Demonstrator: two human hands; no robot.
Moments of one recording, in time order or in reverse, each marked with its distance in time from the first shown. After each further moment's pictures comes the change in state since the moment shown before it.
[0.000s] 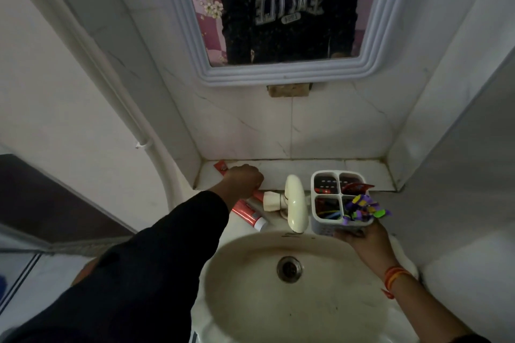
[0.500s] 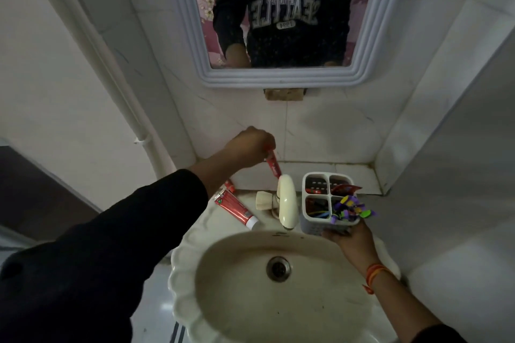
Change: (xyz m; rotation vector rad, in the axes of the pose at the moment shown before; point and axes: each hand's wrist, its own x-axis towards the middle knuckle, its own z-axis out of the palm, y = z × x) left_hand -0.019 0.001 -0.099 -0.400 0.415 0.078; right_hand -0.006 -0.012 0.002 -0.025 0.012 -0.037
